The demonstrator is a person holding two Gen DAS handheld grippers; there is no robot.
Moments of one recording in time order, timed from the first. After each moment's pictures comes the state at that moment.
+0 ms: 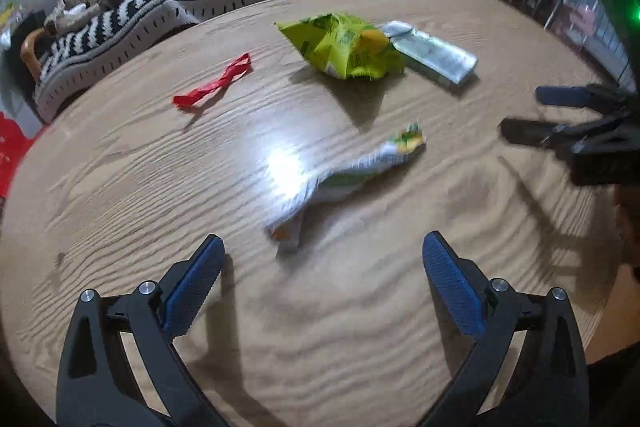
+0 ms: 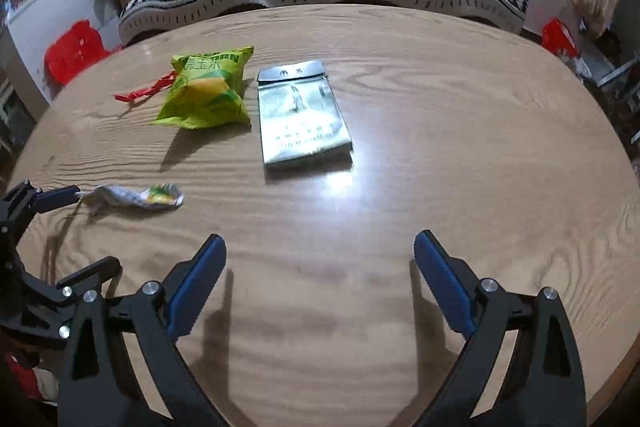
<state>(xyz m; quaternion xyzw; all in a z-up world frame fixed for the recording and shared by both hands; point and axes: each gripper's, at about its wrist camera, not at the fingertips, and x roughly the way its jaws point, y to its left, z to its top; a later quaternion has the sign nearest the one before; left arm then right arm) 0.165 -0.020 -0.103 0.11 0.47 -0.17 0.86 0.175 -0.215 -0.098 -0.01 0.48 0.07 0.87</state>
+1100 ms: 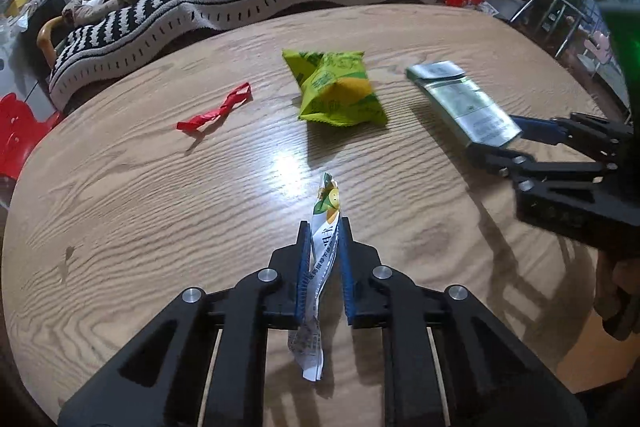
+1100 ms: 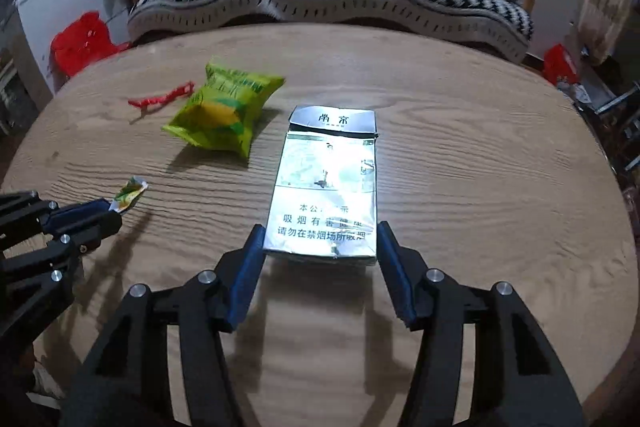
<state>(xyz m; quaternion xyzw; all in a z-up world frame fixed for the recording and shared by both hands) 0.156 -0.039 -0.068 0.08 0.46 -0.14 0.87 0.165 -0.207 -0.069 -0.03 0.45 0.07 0.89</state>
